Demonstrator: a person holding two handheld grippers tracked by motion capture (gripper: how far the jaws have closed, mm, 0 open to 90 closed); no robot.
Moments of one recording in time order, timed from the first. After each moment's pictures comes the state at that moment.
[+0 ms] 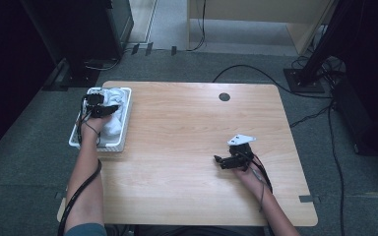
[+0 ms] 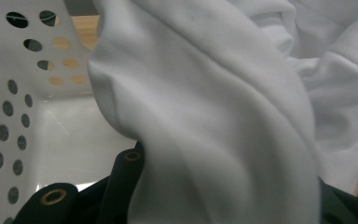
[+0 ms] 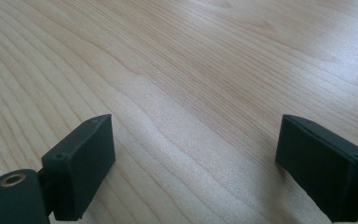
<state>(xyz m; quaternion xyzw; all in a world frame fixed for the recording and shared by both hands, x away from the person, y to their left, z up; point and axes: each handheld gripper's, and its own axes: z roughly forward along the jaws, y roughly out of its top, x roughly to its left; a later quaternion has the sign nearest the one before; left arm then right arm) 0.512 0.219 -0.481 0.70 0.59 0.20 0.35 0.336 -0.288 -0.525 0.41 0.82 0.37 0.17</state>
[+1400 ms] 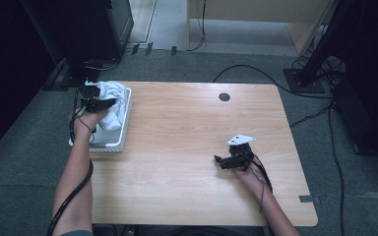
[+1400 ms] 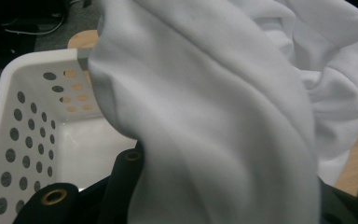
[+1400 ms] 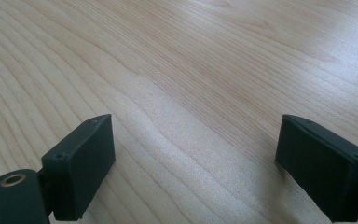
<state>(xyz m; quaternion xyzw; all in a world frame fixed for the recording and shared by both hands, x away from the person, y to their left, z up) 0.495 0.210 -0.425 0.72 0.57 0.21 0.35 0.336 -0.288 -0.525 0.41 0.82 0.37 0.17</state>
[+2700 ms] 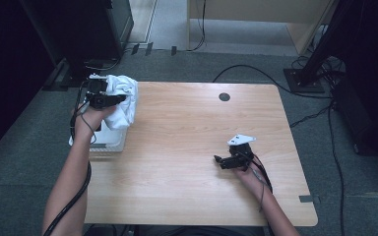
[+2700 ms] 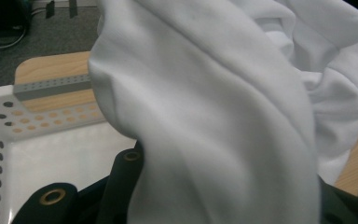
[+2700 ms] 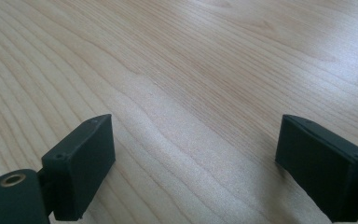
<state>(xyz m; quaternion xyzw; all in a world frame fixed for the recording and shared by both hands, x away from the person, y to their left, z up) 0.462 0.164 -0.371 0.74 0.53 0.18 0.38 0.336 -0.288 -0.525 0.41 0.82 0.37 0.17</state>
